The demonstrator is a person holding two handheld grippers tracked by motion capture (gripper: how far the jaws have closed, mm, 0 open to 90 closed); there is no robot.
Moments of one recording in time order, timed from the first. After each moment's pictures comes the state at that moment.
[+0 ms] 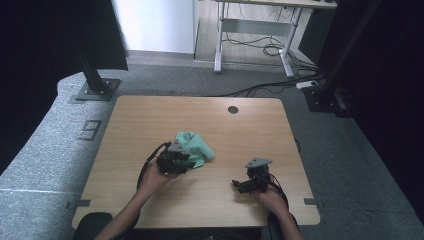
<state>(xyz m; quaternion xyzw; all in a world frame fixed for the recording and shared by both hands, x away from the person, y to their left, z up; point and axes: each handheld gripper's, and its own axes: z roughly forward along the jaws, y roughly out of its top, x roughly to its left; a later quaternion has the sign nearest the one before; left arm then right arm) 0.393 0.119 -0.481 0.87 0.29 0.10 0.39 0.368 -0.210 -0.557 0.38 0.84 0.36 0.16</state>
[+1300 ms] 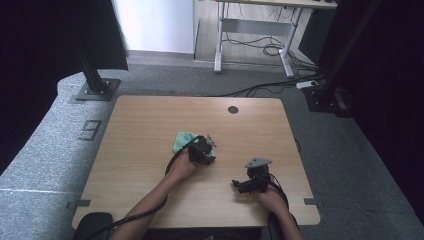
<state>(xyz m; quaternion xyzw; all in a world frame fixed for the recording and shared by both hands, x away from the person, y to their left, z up) 0.453 0.030 -0.528 0.92 0.25 0.12 0.28 0.368 -0.210 -0.557 0.38 0.84 0.36 0.16</state>
